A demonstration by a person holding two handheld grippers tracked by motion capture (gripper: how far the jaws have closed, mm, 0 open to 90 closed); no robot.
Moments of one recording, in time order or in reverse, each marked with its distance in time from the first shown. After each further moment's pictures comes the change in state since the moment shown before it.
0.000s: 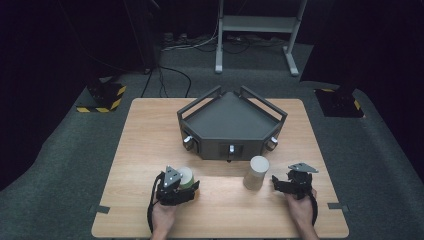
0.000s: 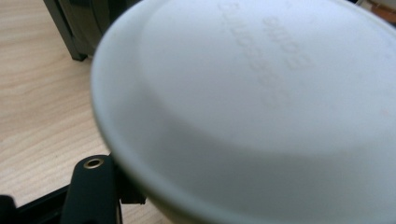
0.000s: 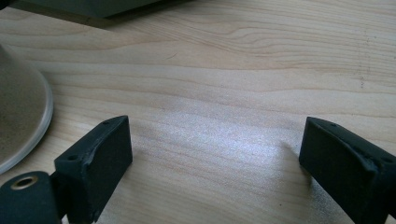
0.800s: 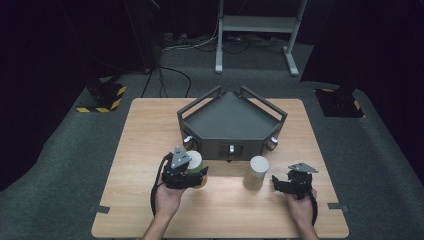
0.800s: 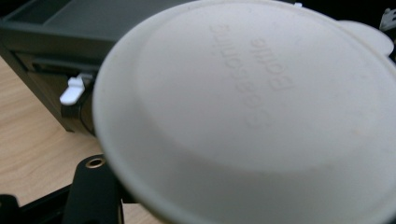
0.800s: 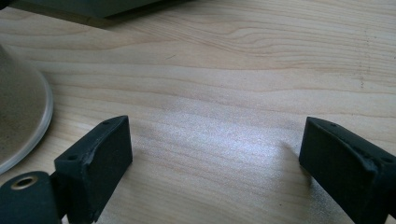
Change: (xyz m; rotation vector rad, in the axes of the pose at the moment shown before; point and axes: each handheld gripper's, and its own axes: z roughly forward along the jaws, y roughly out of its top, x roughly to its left) left arm -0.003 0.078 -0.007 0.006 -0.061 0.085; right arm 0.000 0.000 0.000 0.001 0.000 0.001
